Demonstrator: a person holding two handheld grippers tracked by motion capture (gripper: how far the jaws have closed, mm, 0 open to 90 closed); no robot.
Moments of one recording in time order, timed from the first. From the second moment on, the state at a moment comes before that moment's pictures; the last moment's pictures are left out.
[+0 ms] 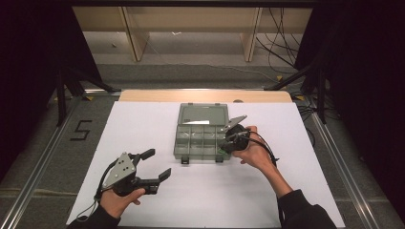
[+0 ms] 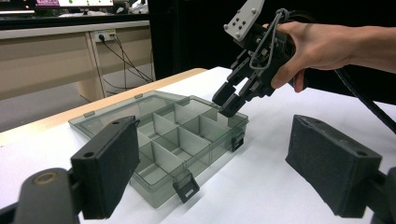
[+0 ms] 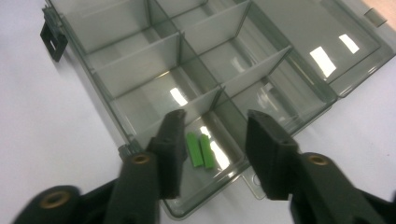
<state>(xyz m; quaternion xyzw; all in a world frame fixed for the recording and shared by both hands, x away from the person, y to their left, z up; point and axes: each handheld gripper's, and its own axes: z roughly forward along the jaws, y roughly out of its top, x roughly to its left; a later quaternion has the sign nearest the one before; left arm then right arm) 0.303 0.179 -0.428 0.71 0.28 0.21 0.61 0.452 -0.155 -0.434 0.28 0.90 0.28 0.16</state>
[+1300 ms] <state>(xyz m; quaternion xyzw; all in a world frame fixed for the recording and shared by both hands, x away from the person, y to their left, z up) 0.303 0.180 -0.428 0.71 0.28 0.21 0.61 0.399 -0.164 -0.400 0.30 0.83 0.45 0.16</state>
